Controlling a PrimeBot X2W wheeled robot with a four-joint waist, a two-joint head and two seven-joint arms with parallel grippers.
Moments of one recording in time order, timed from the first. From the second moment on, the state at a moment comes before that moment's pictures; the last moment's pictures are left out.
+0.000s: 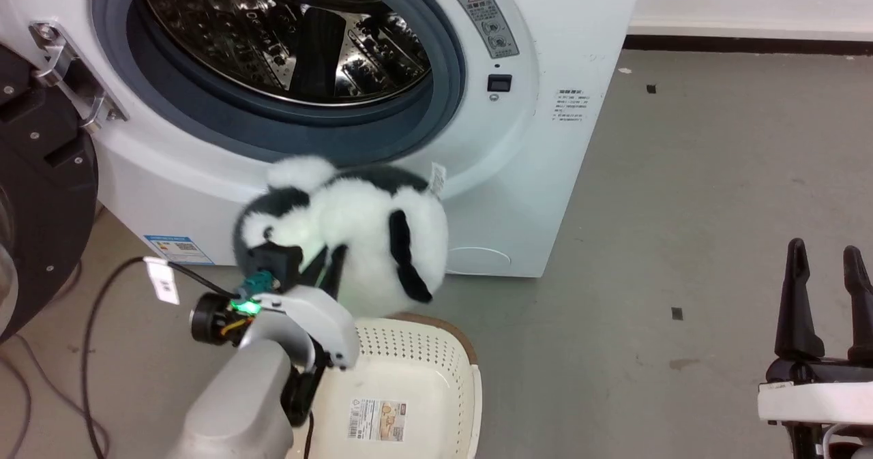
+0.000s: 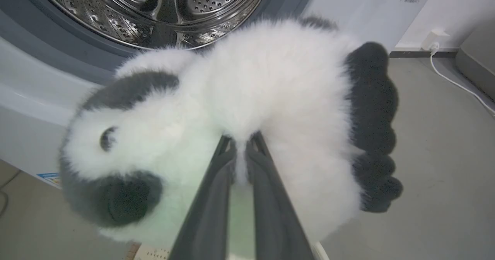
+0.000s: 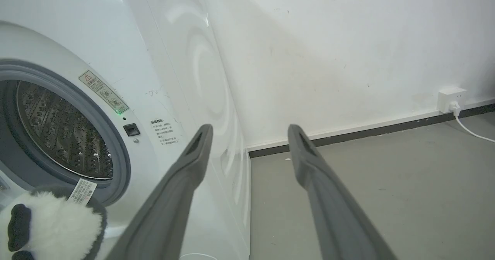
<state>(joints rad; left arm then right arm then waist) -0.56 0.18 -0.49 0.81 -0.49 -0.02 -0.25 -0.04 -0.05 -0.19 -0.03 0.30 0.13 -0.26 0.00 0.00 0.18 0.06</state>
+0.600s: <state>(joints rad) -0.84 0.27 -0.30 0.69 -0.48 0.05 -0.25 -0.15 -0.05 -0.20 -0.06 0.32 0.13 -0.26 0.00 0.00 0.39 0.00</state>
